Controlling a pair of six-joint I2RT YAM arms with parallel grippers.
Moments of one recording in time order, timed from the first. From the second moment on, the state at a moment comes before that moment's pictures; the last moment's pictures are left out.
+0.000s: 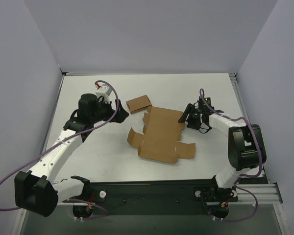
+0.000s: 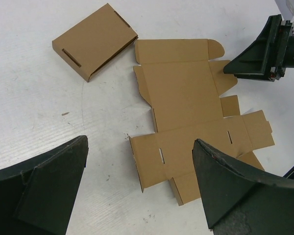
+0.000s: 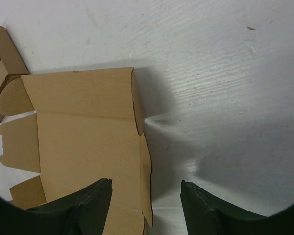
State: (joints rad) left arm -0.33 1.15 0.92 -0.22 0.29 -0.29; right arm 0.14 1.64 0.89 -0.20 -0.22 0.57
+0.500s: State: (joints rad) left arm -0.33 1.21 0.92 -0.22 0.33 -0.29; right arm 0.18 1.61 0.80 -0.07 -0.28 0.57
